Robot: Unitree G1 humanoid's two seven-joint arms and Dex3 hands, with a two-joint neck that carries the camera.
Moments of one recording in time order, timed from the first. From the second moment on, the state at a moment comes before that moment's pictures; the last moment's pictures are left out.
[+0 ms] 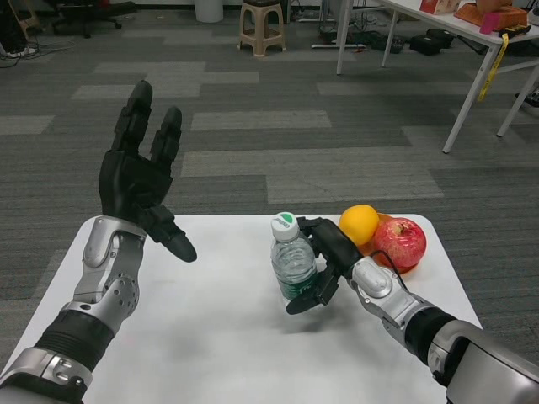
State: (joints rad) left arm -0.39 0.23 -0.16 0.39 -0.78 -0.58 -0.26; right arm -0.56 -0.36 0.84 0.90 0.44 -0.63 -0.02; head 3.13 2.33
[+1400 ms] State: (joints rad) left arm -0.39 0.22 -0.15 0.40 -0.78 -0.59 -0.26; right arm -0.48 -0.40 0.72 0.87 0.44 -0.63 0.06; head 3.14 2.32
